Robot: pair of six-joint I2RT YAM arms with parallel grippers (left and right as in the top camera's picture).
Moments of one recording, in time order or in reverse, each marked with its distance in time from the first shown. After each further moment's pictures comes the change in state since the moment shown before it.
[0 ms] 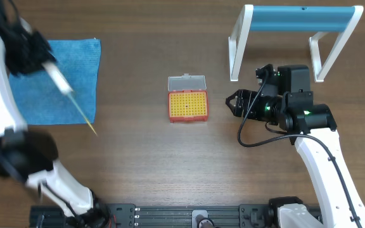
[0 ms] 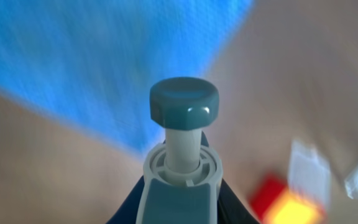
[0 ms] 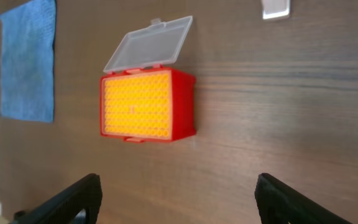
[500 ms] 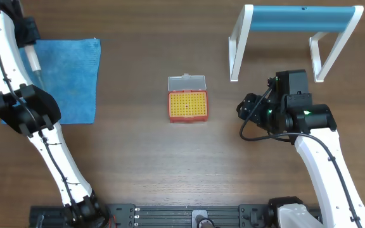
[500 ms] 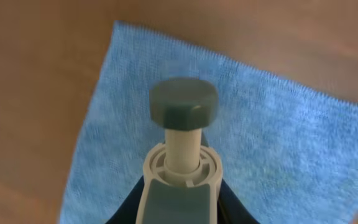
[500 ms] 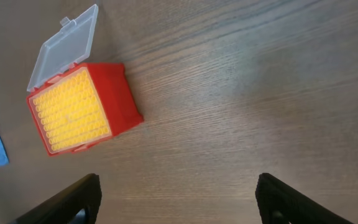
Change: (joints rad) left arm 0.047 0.604 0.549 0.200 -0.275 0.350; right arm 0.000 0.000 0.001 -0.138 0.190 0.226
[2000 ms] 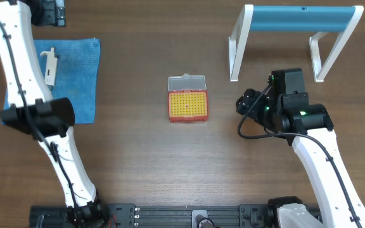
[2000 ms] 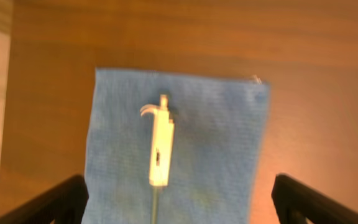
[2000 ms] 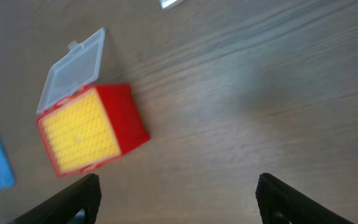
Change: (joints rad) left arm -0.193 -0.227 0.096 -0.196 -0.045 0.069; right arm 0.035 0.000 0.000 0.063 0.072 0.076
